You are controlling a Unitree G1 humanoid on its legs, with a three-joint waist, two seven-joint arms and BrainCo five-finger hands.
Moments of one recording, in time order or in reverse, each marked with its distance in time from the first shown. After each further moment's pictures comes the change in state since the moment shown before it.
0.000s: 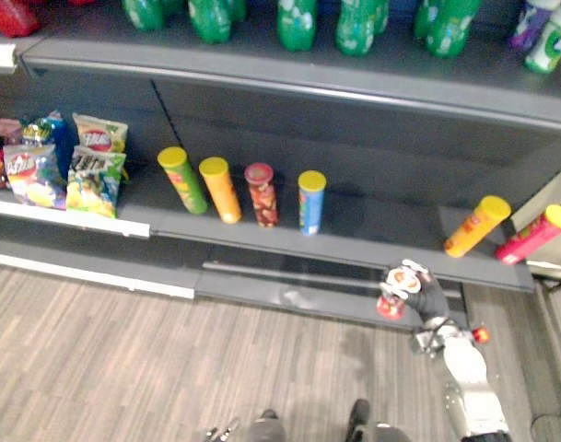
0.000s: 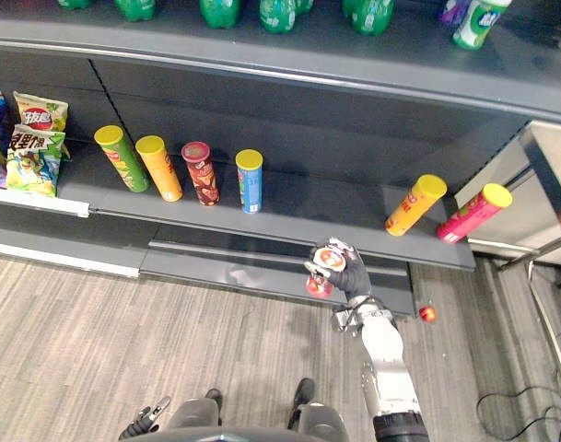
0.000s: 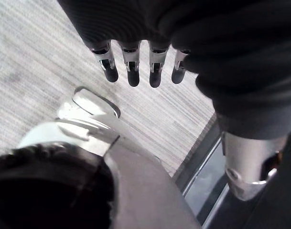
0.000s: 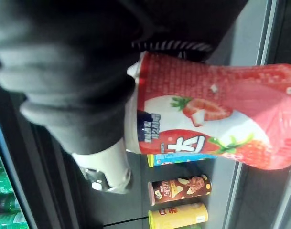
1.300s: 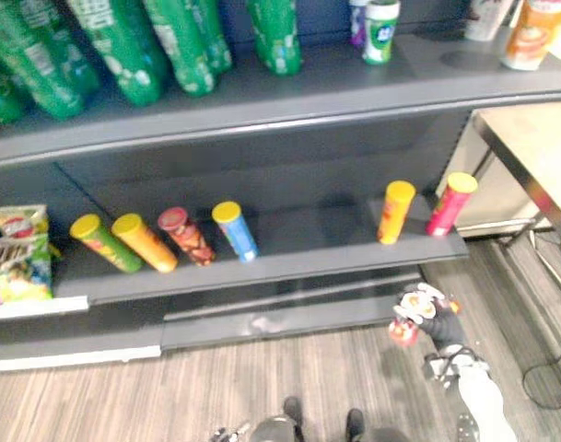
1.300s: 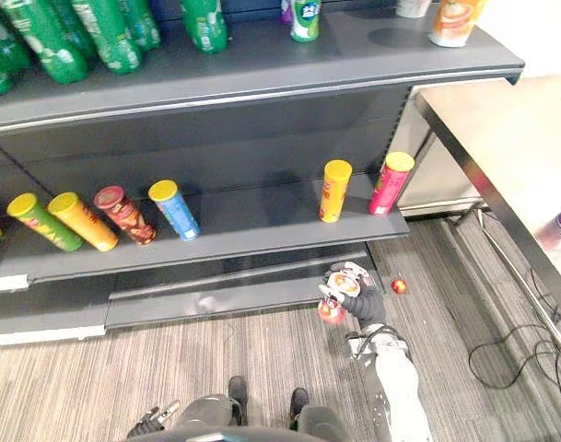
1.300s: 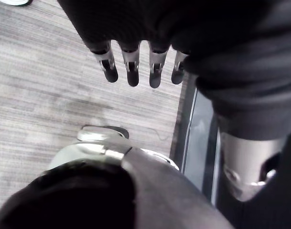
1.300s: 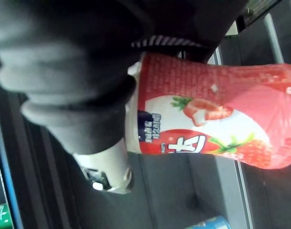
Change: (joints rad) left arm 0.002 -0.021 -0.088 -0.009 0.081 0.000 0.037; right arm 0.154 0.010 -0.043 -0.056 0.015 -0.001 -0.008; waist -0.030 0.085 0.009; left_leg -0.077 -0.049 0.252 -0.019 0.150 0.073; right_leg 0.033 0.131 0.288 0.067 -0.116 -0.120
